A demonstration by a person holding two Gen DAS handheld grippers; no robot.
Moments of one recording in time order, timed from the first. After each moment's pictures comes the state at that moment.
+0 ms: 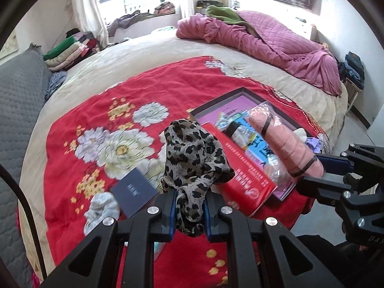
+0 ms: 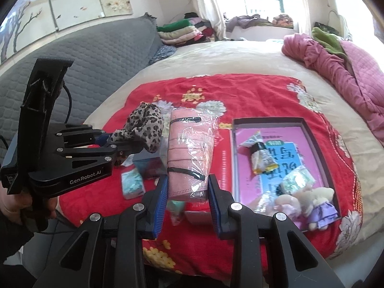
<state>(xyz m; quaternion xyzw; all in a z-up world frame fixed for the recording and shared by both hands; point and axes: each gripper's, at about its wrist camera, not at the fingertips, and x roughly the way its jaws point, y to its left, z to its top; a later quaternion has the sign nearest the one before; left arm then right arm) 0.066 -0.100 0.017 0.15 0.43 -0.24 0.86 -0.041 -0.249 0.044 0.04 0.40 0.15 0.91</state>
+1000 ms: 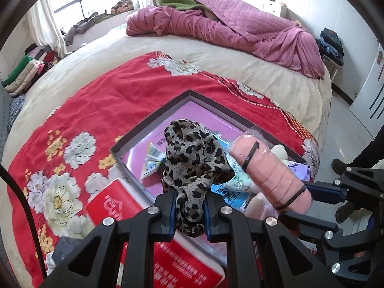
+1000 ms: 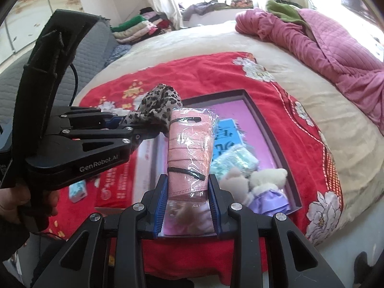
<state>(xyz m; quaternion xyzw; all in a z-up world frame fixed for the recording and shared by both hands) 0.122 -0.267 -0.034 0.20 0.45 -0.32 0.81 -0.012 -0.370 -0.008 0.09 0.44 0.04 0.89</state>
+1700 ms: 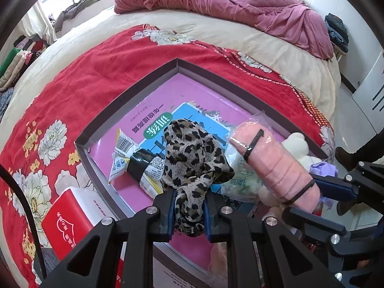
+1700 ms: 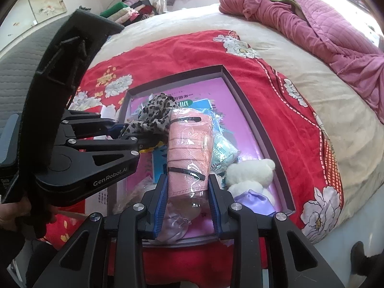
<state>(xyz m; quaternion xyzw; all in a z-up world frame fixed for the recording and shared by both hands) 0.146 -0.307 -0.094 0.21 0.50 -0.31 0.78 0.020 -0.398 -0.054 0.09 0.48 0.01 0.87</state>
